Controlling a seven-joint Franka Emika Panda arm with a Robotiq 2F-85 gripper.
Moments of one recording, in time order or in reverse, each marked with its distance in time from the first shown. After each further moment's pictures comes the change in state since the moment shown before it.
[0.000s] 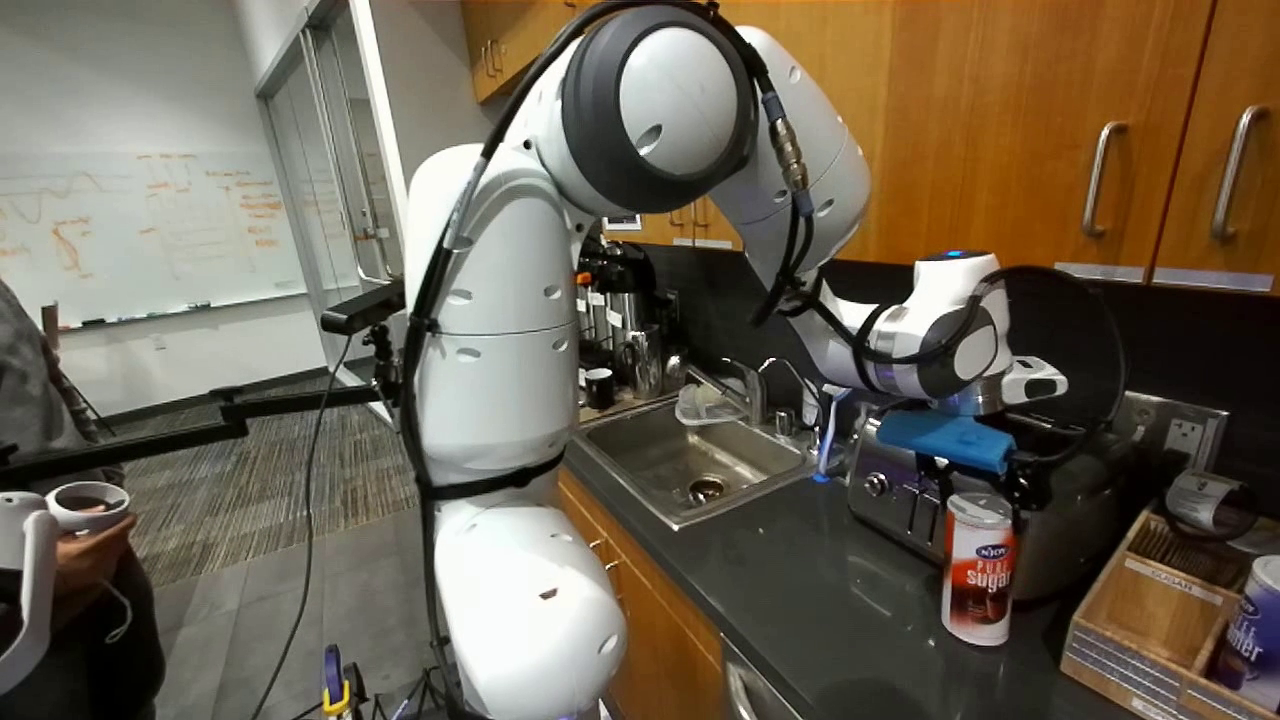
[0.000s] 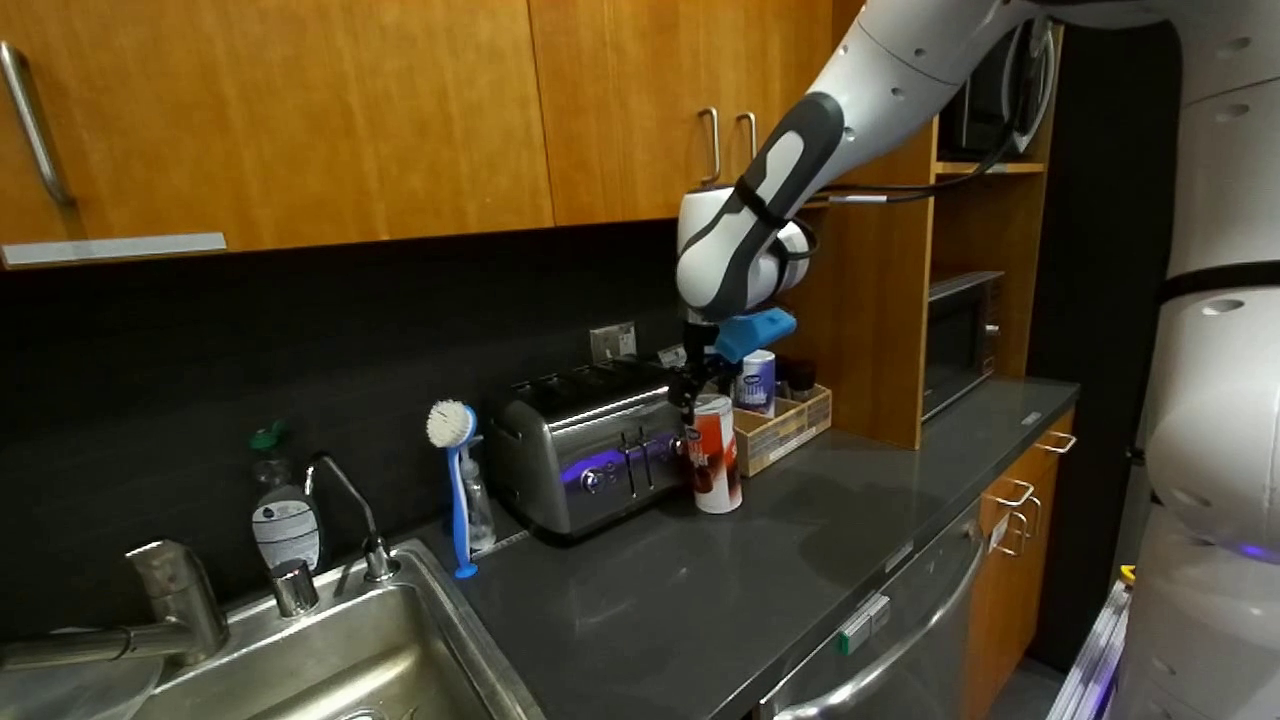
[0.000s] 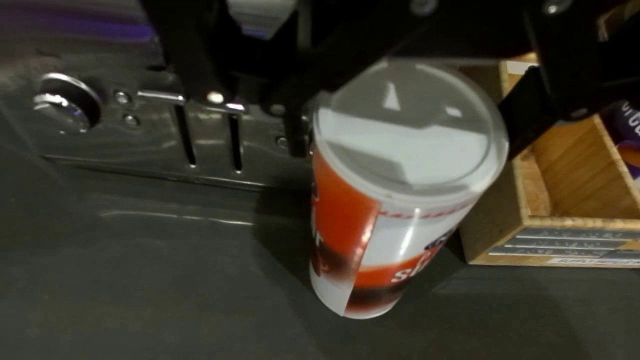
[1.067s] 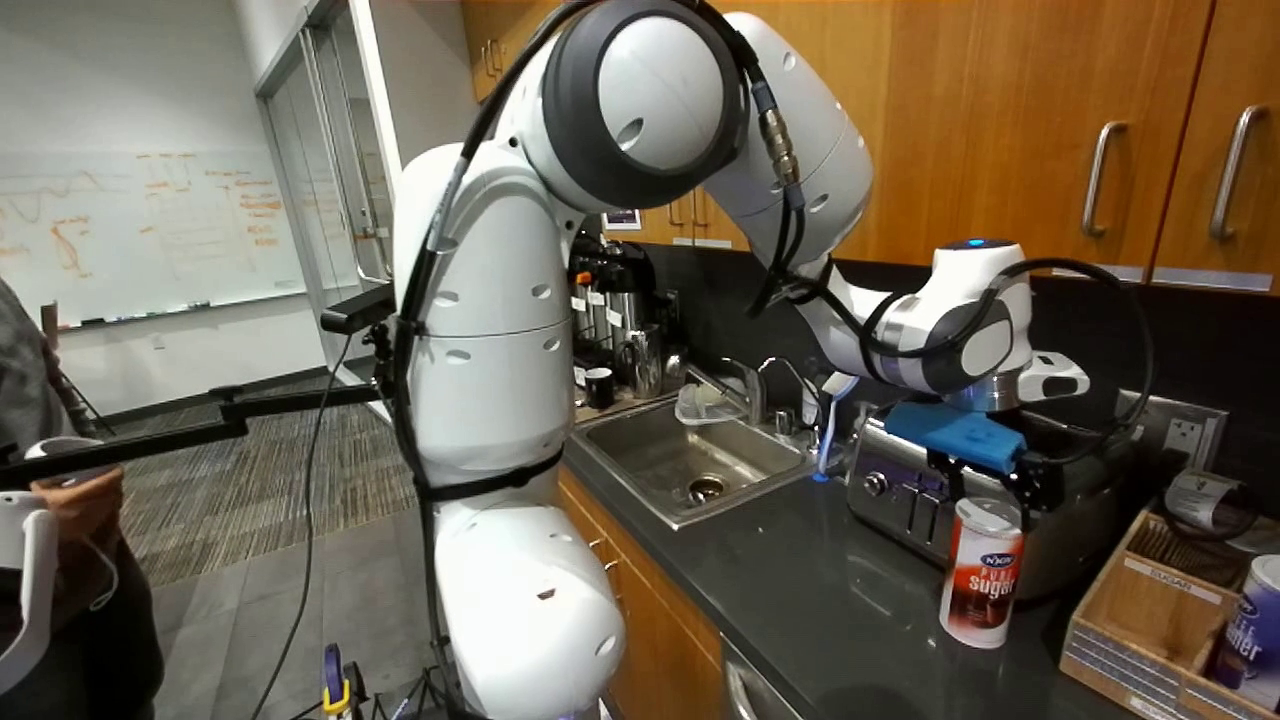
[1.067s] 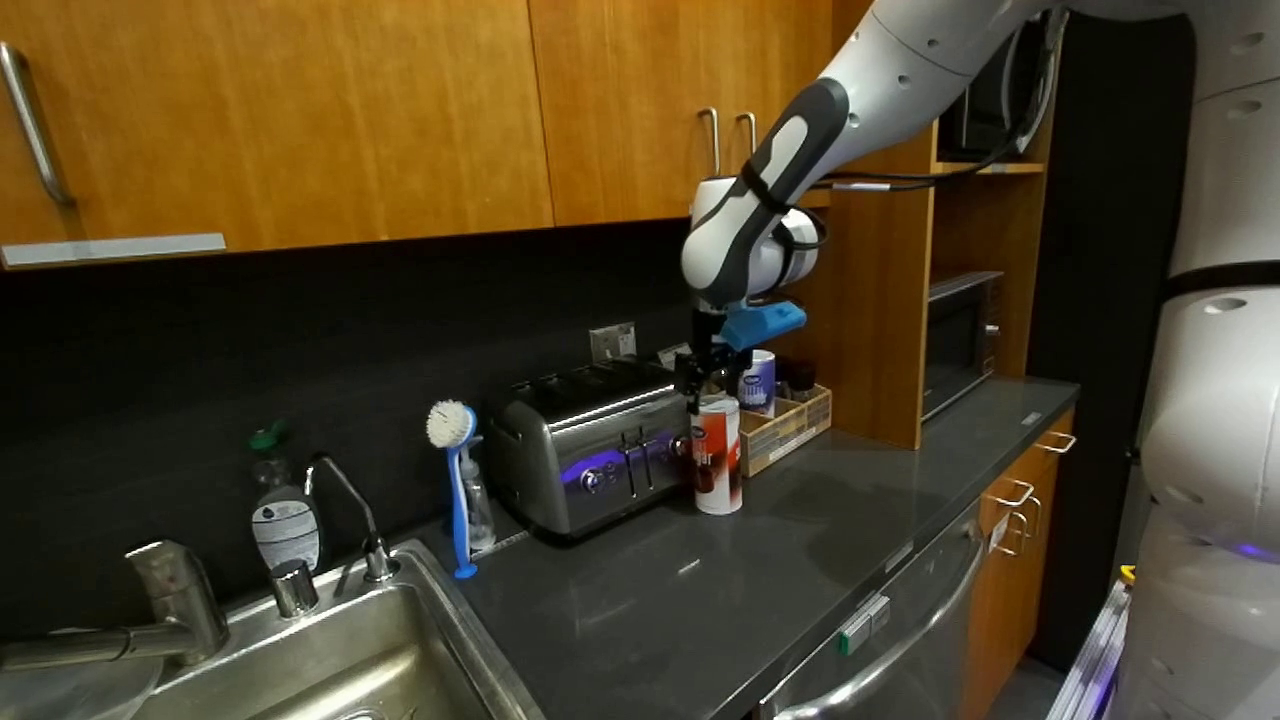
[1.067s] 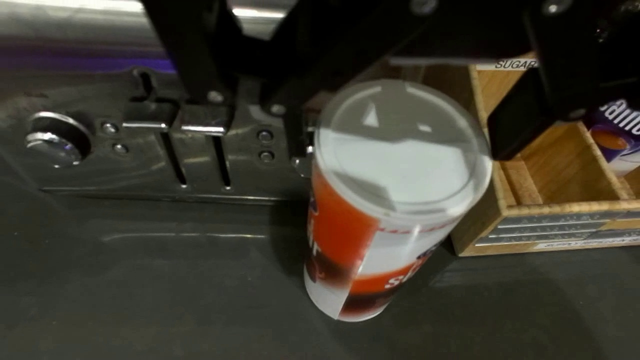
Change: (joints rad) arm -0.016 -0.031 -0.013 -0.003 0.077 -0.022 -0.016
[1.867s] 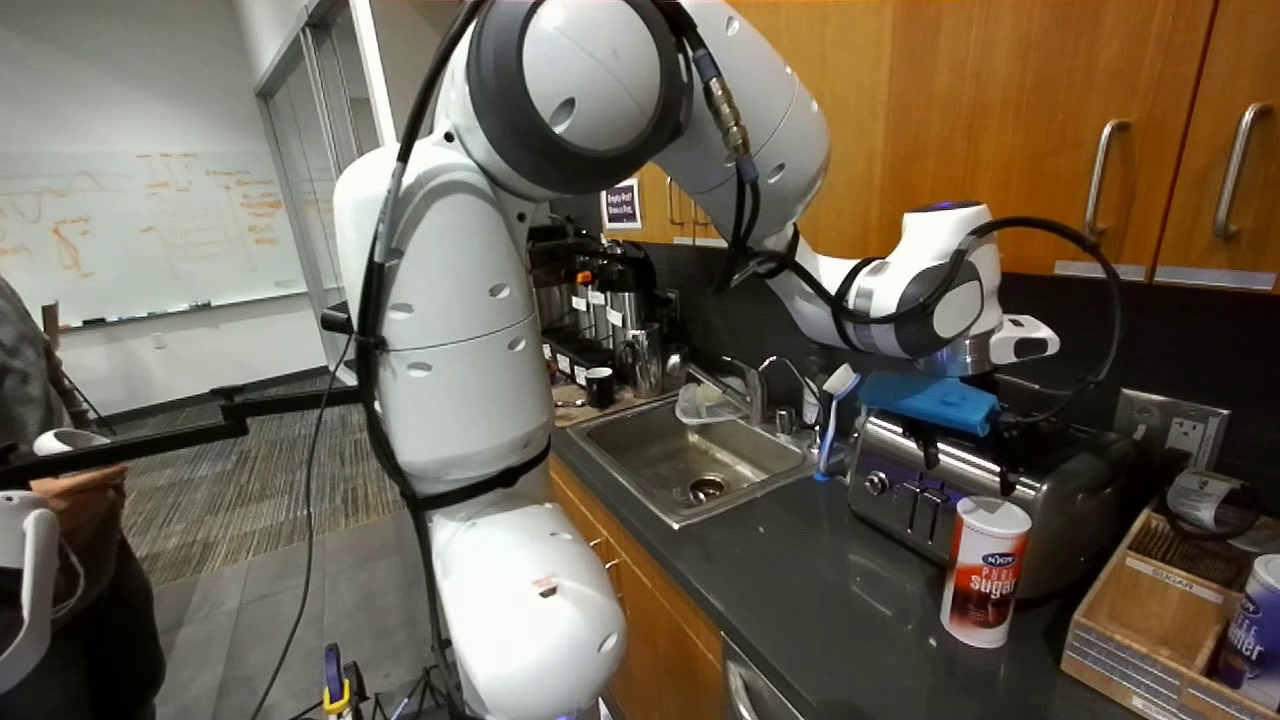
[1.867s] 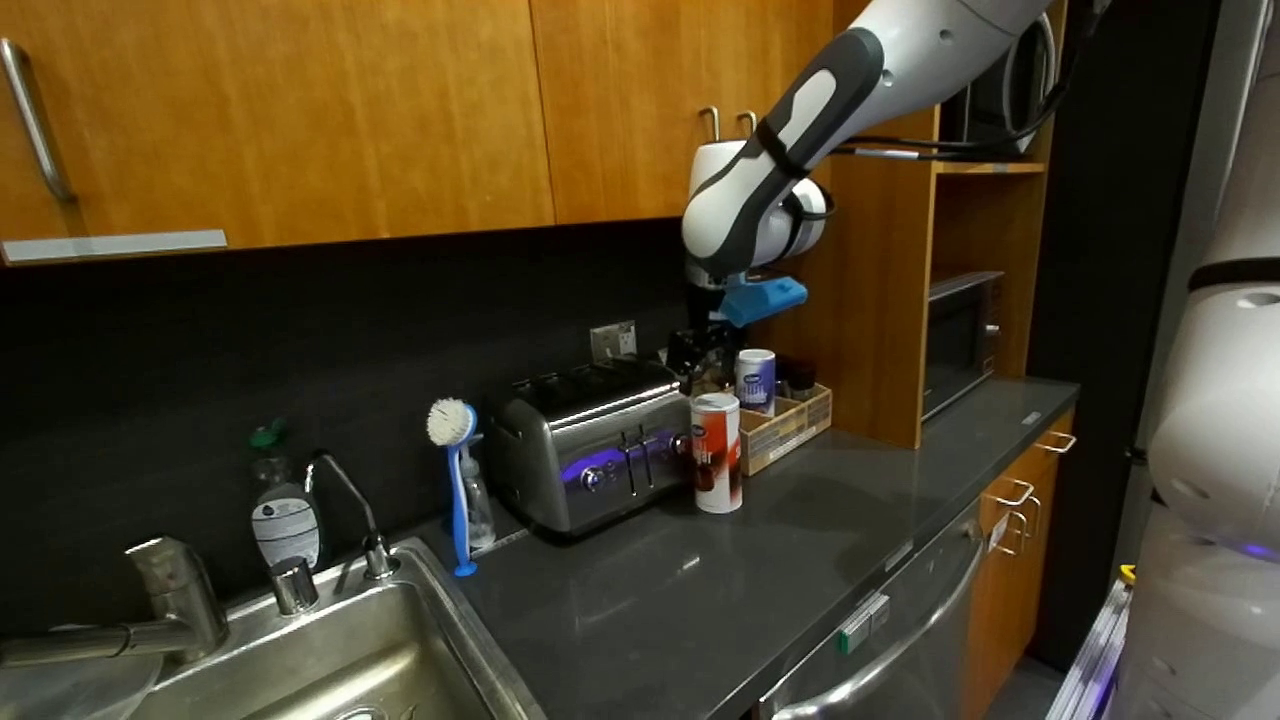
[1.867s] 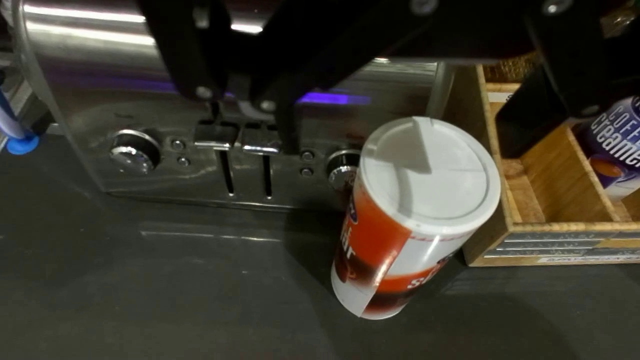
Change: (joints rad) arm 0.018 -0.116 0.026 -0.043 -0.007 -0.050 0.003
